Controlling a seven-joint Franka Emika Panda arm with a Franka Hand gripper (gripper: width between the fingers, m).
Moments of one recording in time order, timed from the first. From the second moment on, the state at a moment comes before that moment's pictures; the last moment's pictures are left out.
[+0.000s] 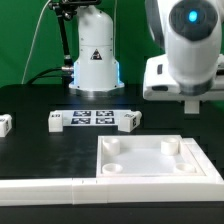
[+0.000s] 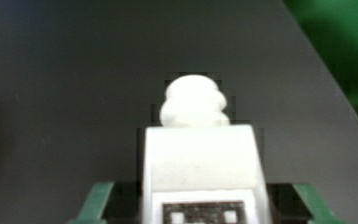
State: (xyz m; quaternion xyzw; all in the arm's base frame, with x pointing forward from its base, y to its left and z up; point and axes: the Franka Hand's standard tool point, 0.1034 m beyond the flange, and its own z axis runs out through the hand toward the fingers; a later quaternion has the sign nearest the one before) arm 0.402 0.202 0.056 -0.92 0.12 0.35 0.09
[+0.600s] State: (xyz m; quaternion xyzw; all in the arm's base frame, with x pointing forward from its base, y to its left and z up) arm 0.420 0.154 0.064 -0.98 0.09 0.15 0.09
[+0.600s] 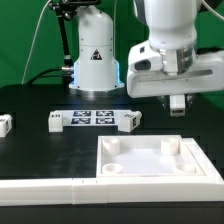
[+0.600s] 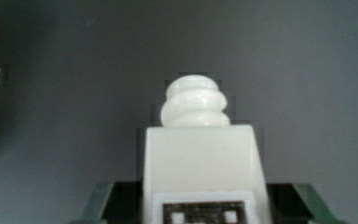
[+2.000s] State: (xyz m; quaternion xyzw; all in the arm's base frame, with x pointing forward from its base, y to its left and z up) arm 0.484 0.124 0.098 -0.99 0.02 -0.11 0.07
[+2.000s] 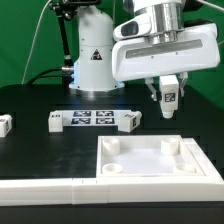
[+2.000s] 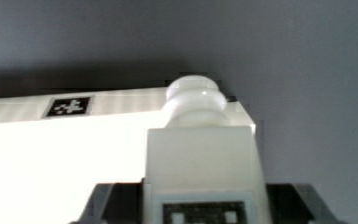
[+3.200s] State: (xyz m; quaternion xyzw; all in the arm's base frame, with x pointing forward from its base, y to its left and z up) arm 0.585 0.094 0.093 -0.99 -0.03 -0.15 0.06
